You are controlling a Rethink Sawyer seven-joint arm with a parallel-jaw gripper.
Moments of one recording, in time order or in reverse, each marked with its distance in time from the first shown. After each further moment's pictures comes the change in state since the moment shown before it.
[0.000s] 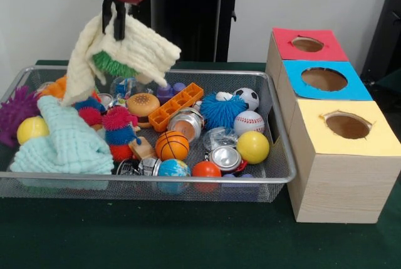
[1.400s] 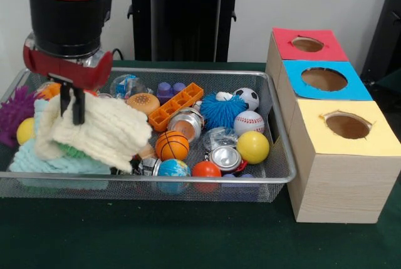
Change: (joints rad) arm -0.069 0.277 0.062 -0.355 -0.017 -0.012 0.000
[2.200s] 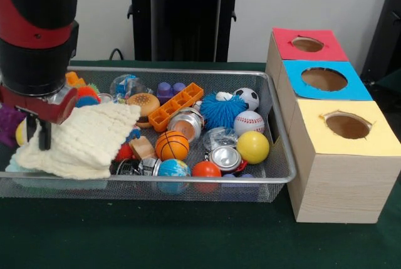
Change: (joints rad) arm -0.053 0.118 0.005 -0.116 -0.091 0.000 0.000
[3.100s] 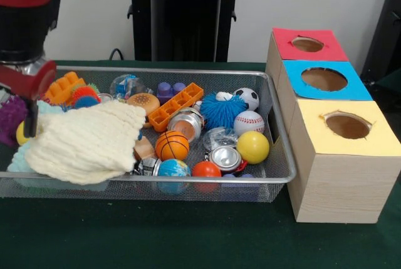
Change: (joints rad) arm -0.001 -0.093 0.002 -0.007 -0.006 0.007 0.000
